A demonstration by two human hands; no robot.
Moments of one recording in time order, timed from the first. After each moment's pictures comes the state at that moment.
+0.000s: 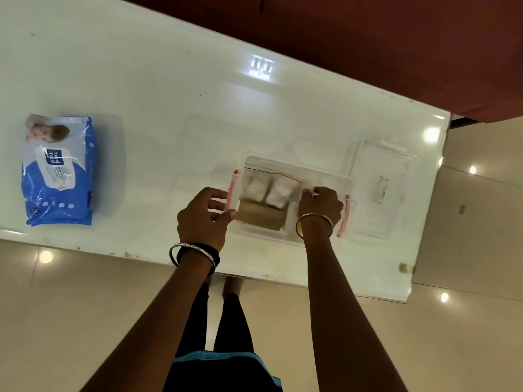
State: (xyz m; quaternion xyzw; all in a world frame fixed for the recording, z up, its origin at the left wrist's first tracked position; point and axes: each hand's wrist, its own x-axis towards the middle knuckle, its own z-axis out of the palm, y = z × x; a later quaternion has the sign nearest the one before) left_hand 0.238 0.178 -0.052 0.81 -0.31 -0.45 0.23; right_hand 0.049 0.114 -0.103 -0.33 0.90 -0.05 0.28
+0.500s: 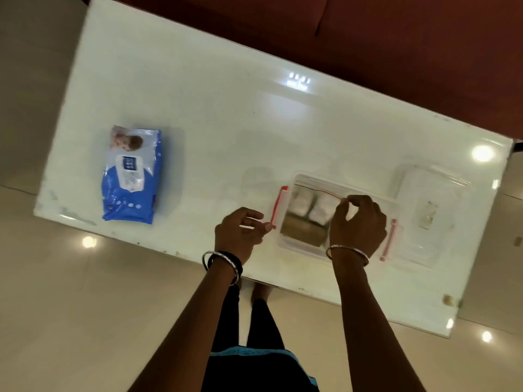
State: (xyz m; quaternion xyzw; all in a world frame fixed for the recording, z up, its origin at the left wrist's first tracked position) left_hand 0.270 0.188 -0.060 0.77 -0.18 -0.56 0.26; right_hand 0.082 0.127 -0.069 -0.50 0.85 -0.11 0.13
